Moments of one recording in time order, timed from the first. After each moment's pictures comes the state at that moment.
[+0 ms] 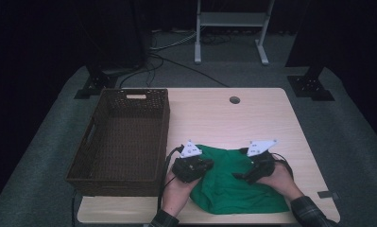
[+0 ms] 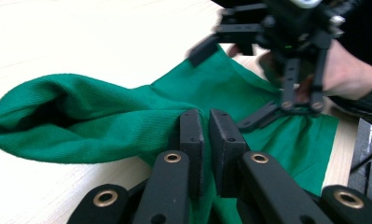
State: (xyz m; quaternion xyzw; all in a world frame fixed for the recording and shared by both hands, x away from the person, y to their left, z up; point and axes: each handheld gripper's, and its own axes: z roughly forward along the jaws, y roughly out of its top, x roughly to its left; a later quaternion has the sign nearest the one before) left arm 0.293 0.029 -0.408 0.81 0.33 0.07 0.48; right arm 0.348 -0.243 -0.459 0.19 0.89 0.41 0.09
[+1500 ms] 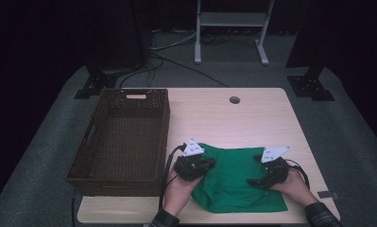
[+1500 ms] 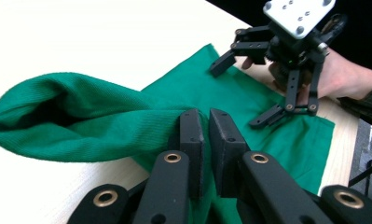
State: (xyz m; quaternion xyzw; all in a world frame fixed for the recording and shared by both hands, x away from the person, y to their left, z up) left arm 0.295 0.024 -0.403 0.81 0.32 0.07 0.48; right arm 0.338 -0.296 -0.487 0.21 0.90 0.38 0.09
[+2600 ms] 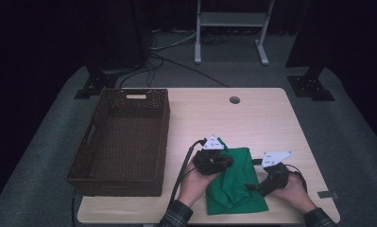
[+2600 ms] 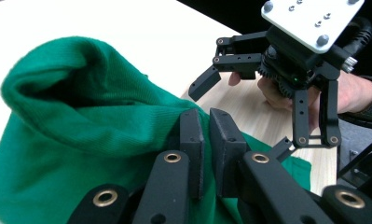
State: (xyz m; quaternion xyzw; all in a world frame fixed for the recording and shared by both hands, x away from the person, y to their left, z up) left arm 0.320 -0.029 -0.413 0.83 0.27 0.02 0.48; right arm 0.314 -0.289 -0.478 0.22 0.88 0.41 0.07
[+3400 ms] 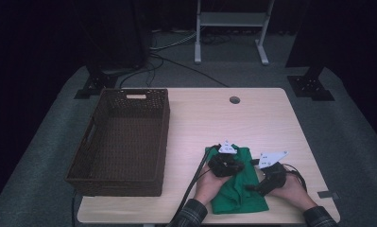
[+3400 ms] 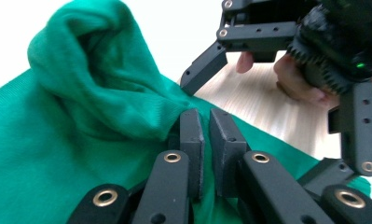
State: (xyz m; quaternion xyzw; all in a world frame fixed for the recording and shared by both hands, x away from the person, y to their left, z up) left arm 0.343 -0.073 -0.475 0.84 0.27 -0.01 0.47; right arm 0.322 -0.285 -0.487 0.19 0.90 0.38 0.08
